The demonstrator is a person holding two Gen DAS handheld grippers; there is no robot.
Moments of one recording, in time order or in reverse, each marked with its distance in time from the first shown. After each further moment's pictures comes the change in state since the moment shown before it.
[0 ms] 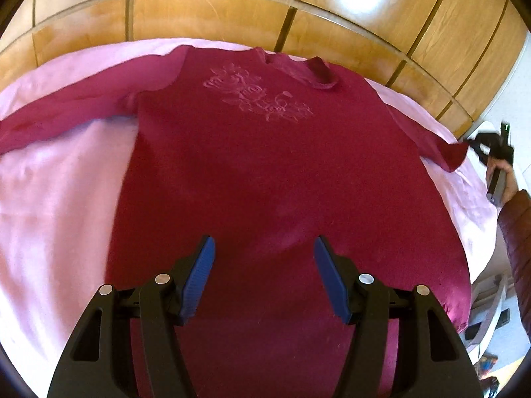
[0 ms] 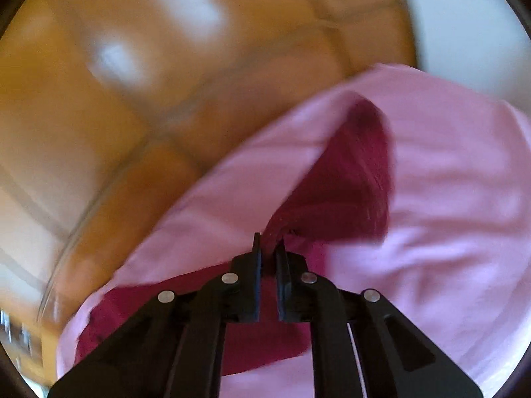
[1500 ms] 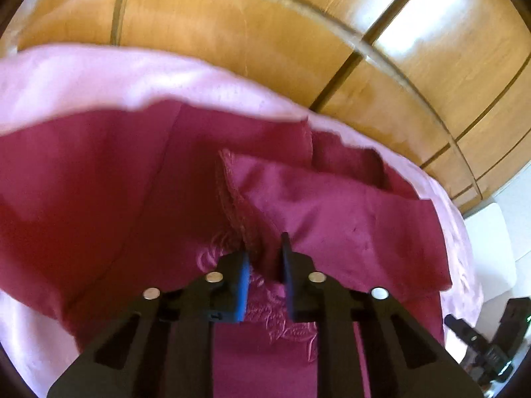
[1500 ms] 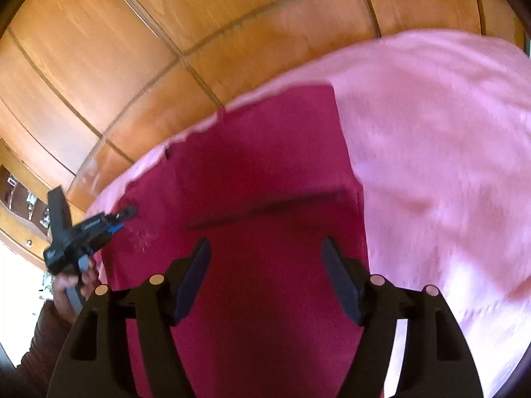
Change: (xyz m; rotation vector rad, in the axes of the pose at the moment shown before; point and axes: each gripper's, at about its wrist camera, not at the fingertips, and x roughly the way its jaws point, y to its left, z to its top) left arm 0.095 0.045 0.163 -0.196 -0.086 -0.067; right arm -0.007 0.153 -0.192 -0.264 0.269 0.223
